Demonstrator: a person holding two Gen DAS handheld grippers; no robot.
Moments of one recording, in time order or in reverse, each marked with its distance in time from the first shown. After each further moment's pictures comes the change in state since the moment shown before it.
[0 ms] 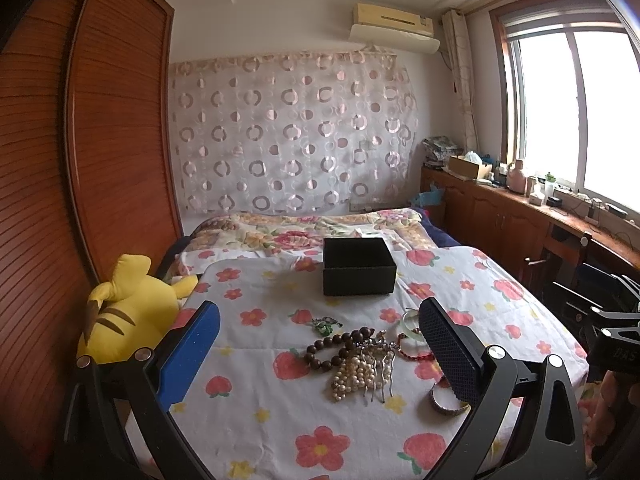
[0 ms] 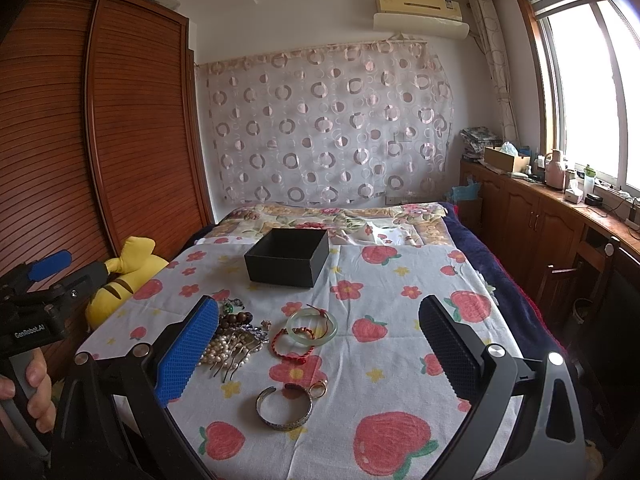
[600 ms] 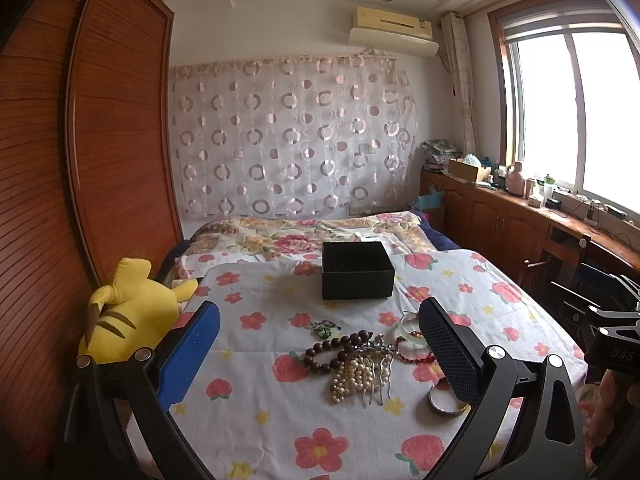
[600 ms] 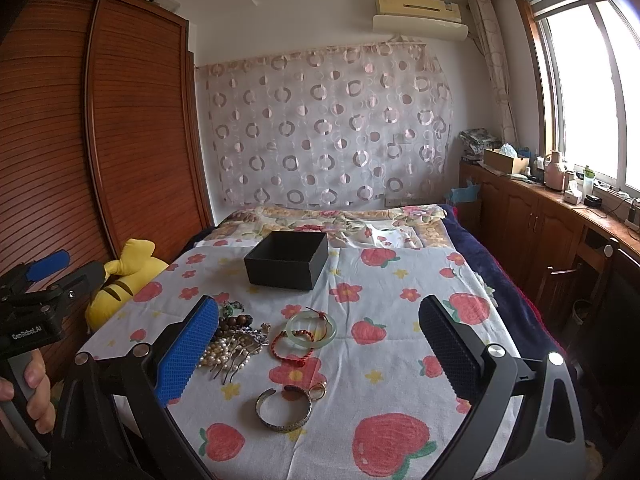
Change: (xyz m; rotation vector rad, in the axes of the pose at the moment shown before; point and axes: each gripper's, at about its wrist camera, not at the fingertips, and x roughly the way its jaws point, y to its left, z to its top) left arm 0.000 0.002 0.000 -0.002 -0.008 0.004; right arm -0.002 0.005 0.001 -0.002 -0.005 0.000
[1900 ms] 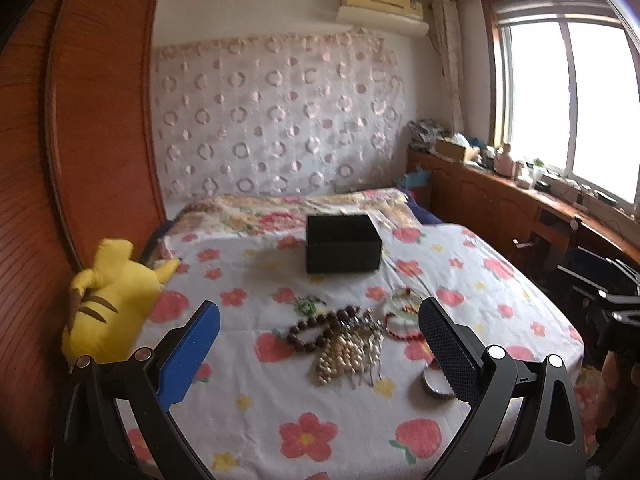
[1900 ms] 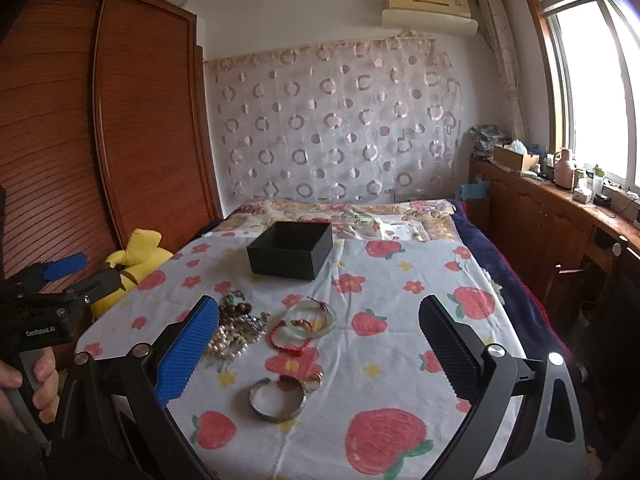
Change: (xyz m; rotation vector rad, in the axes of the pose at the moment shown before) left arm 0.021 -0.007 -0.019 0.006 0.084 -0.070; right arm 0.005 -0.014 -0.007 -0.014 0.035 0.029
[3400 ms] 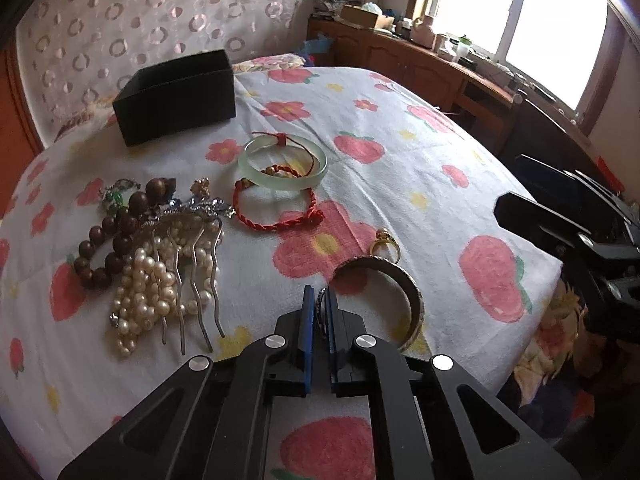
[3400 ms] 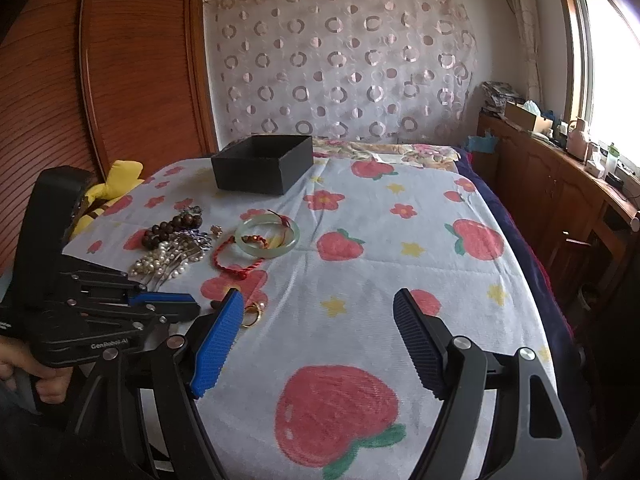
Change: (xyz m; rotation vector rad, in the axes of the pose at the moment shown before) left arm 0.152 -0.085 -0.063 0.150 0.474 -0.348; right arm 0.070 -0.042 -0.060 -0.055 0.216 0.004
